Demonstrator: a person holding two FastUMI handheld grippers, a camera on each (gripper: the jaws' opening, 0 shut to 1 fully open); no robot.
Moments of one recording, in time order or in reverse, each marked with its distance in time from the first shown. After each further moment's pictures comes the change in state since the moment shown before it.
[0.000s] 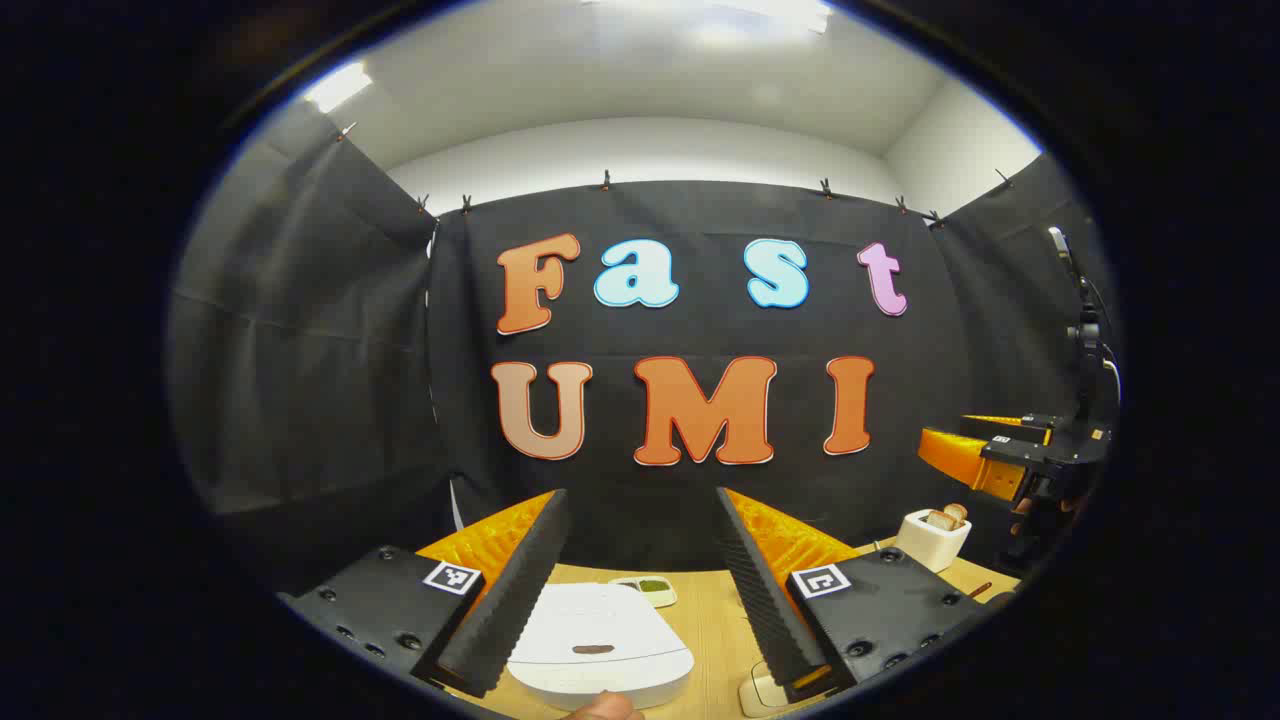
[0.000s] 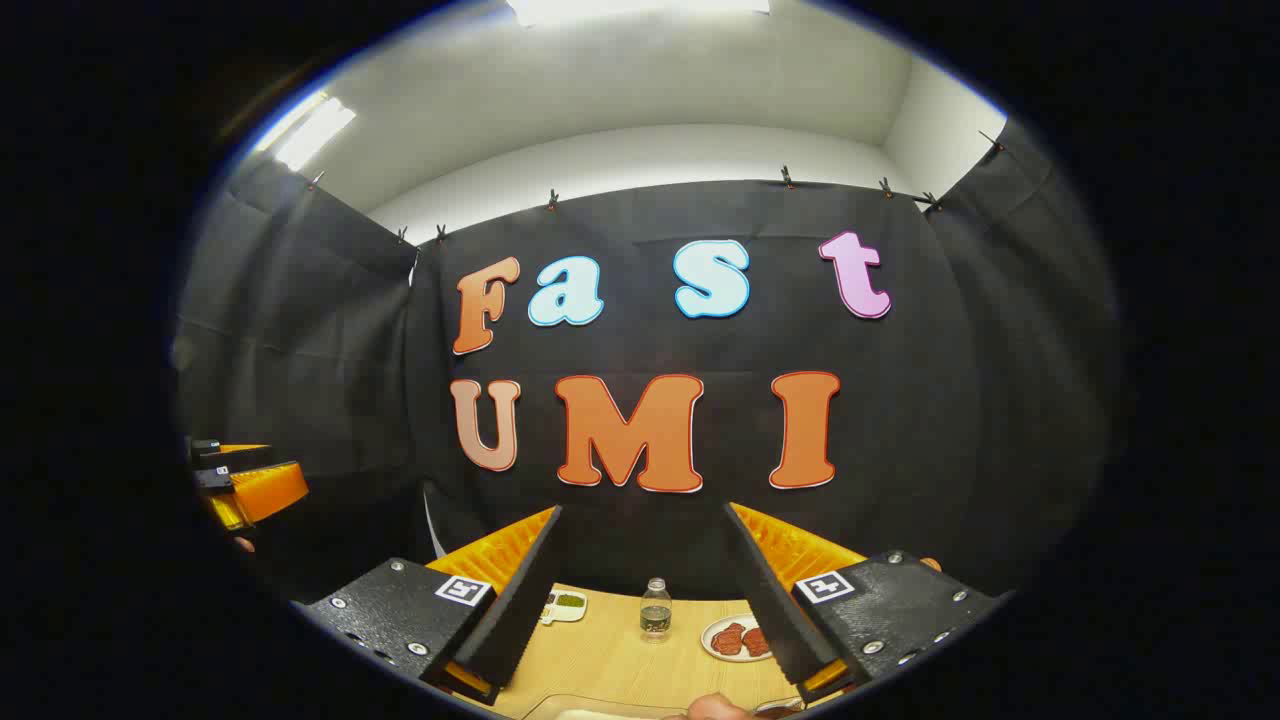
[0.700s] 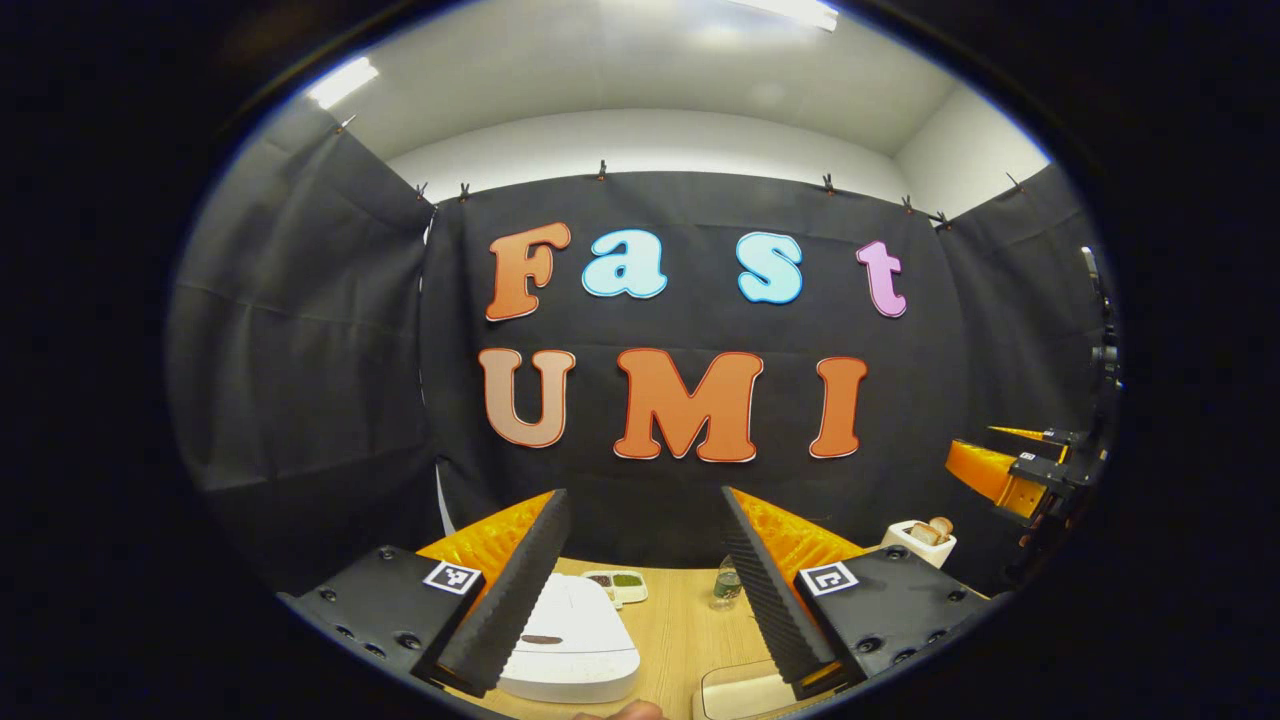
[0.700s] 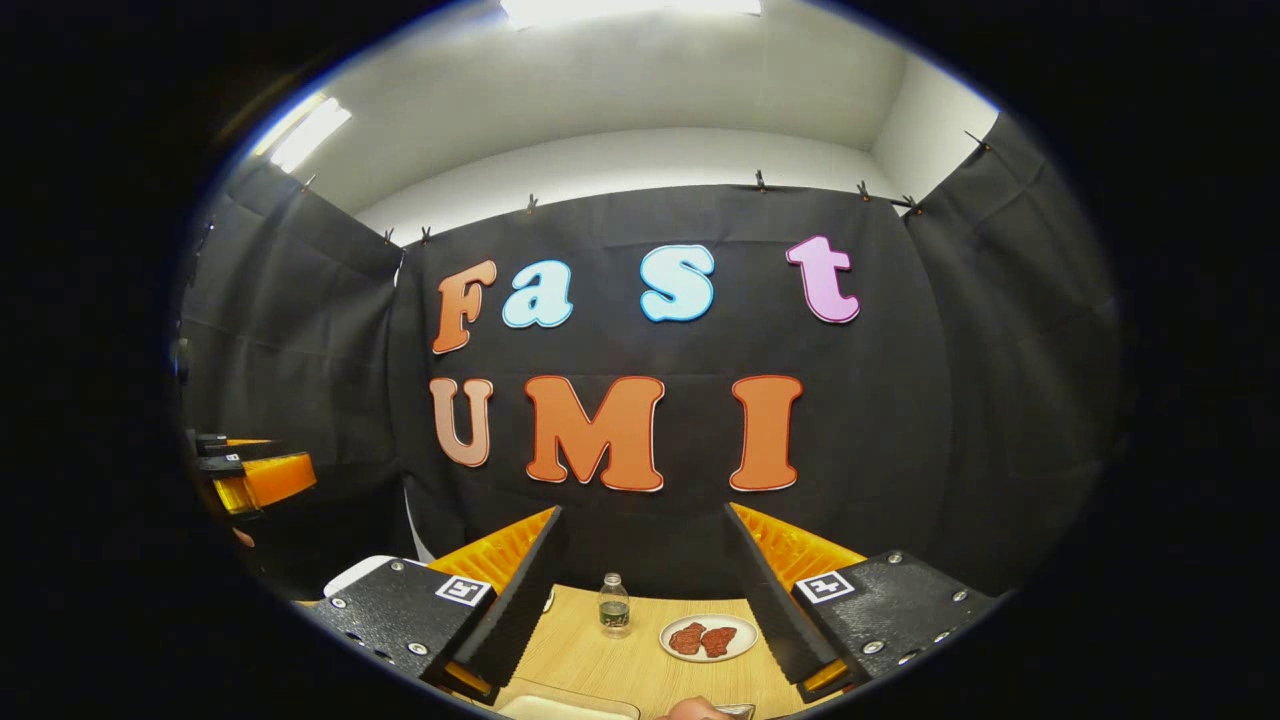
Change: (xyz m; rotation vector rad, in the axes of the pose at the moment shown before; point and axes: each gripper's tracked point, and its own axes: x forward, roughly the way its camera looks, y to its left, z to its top) left arm 0.012 -0.048 -0.004 -0.023 0.033 -0.005; right arm -0.023 -0.065 0.005 -0.006 -0.016 -0.036
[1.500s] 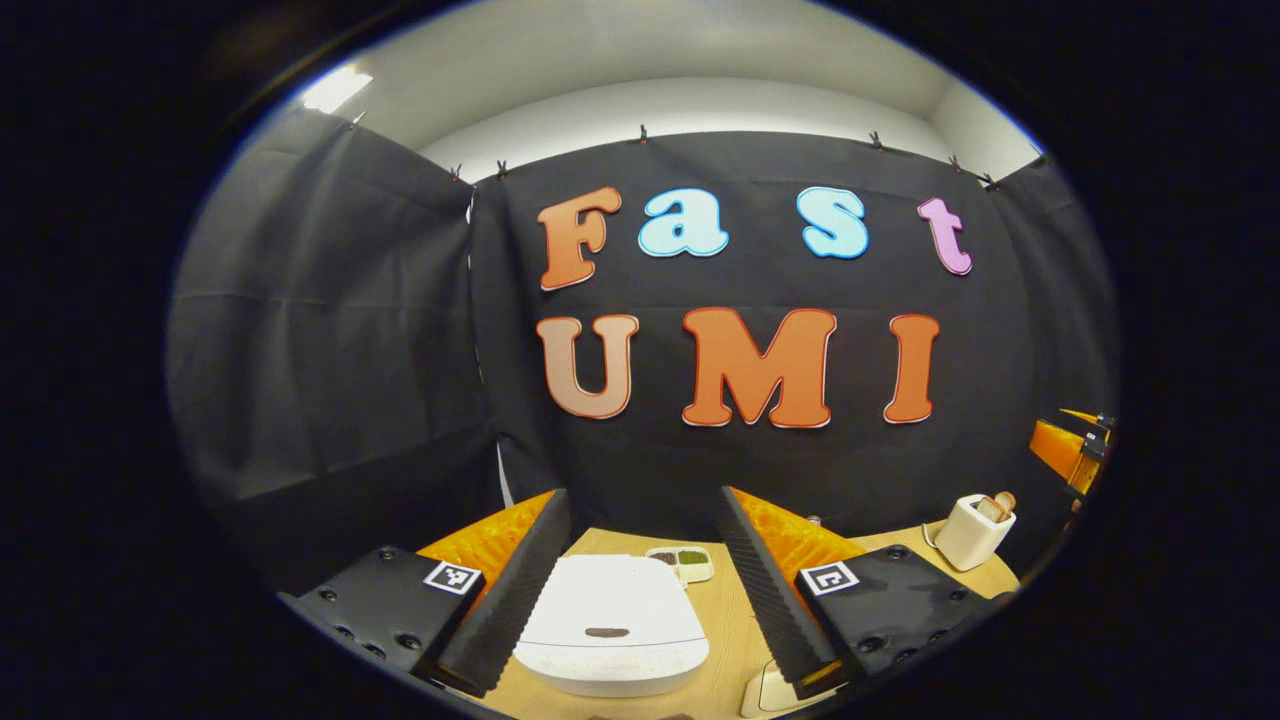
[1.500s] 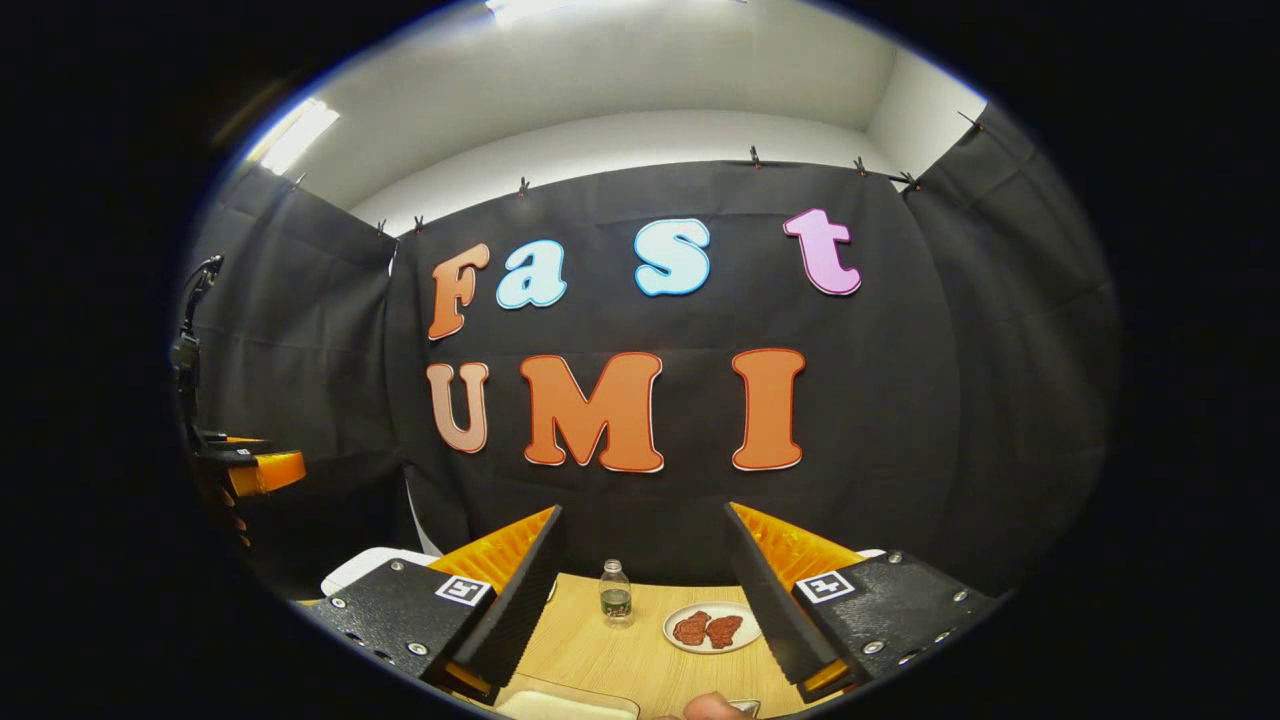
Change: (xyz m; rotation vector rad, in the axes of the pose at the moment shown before) left arm 0.028 0.076 -0.034 0.022 0.145 0.181; right arm 0.017 -0.007 -0.031 0.015 0.073 -0.002
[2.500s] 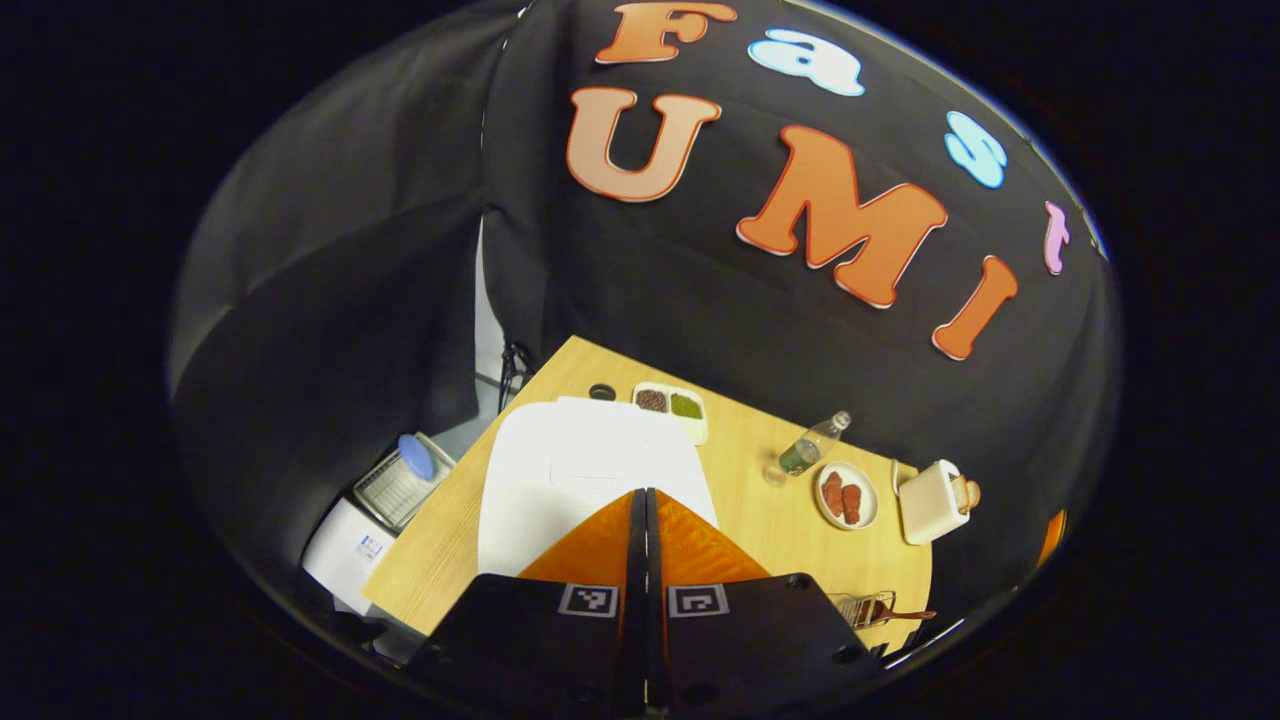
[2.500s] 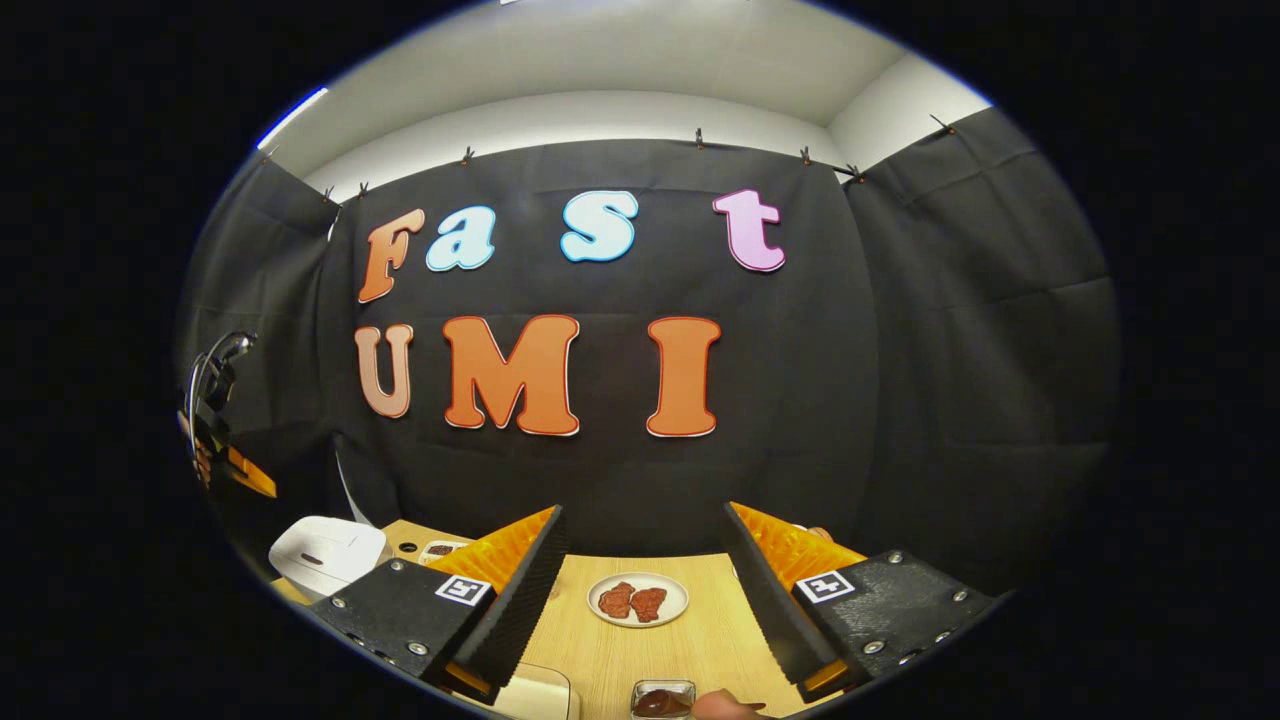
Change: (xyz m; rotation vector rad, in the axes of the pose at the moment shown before) left arm 0.087 0.041 -0.150 -0.260 0.733 -0.052; right arm -0.031 -0.070 -0.033 -0.035 0.084 -0.209
